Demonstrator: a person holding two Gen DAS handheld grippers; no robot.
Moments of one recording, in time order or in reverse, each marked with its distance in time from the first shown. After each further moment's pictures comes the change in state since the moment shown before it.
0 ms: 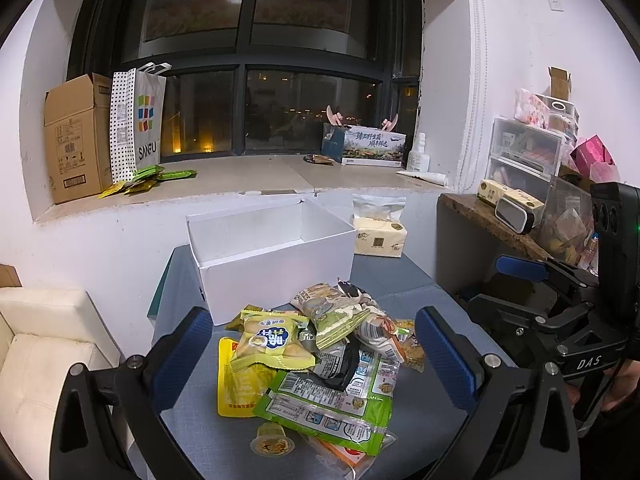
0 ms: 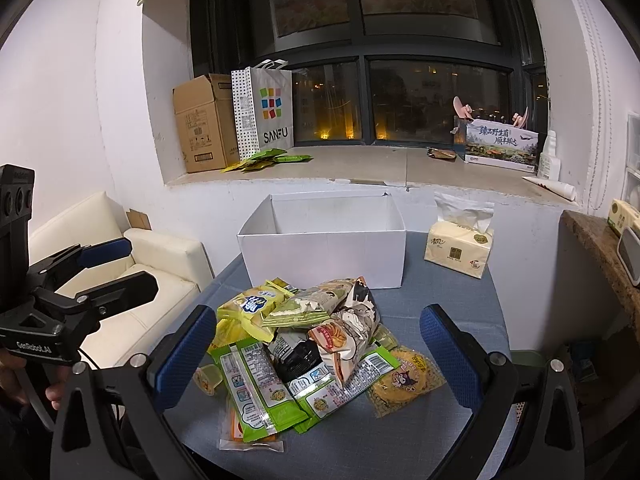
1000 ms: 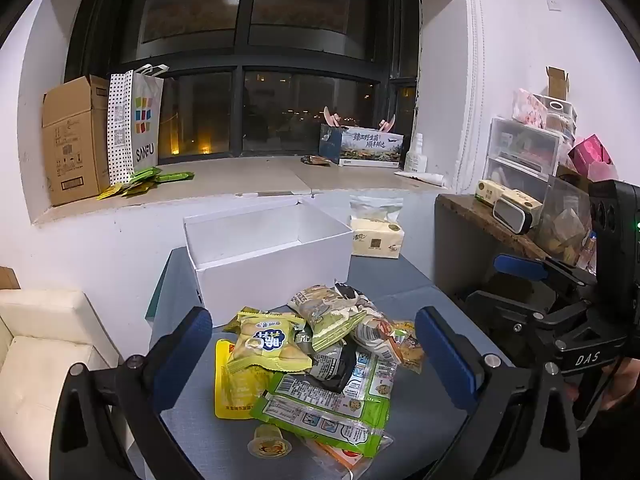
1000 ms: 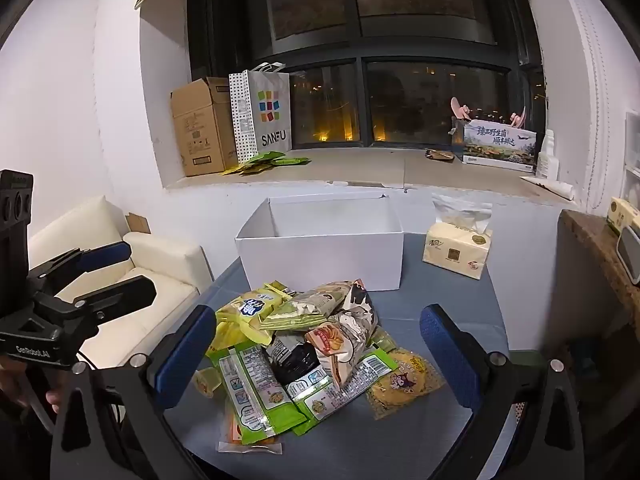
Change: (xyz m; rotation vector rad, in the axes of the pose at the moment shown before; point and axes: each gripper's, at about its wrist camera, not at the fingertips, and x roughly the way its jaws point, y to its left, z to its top) left arm 0.001 -0.003 0.002 0.011 0.001 -0.004; right arm -0.001 -0.002 0.002 0.006 -0.006 -0.007
